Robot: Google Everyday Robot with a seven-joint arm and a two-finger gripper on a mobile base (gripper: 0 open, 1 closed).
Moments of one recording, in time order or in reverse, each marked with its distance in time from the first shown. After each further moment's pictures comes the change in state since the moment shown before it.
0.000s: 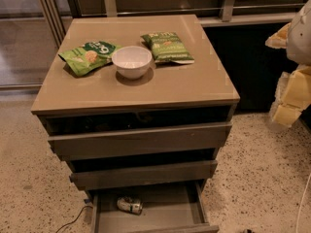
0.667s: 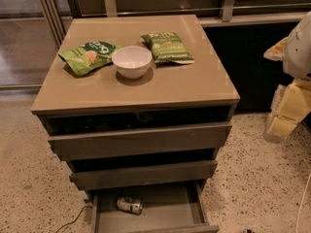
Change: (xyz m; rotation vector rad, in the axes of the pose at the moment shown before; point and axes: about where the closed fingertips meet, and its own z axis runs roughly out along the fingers) arm 0.002 0.013 0.017 -0.023 -0.005 0.024
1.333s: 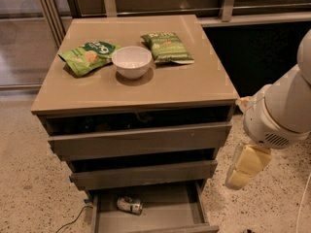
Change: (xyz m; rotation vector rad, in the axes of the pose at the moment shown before) arm -0.009 0.065 0.091 -0.005 -0.041 0.042
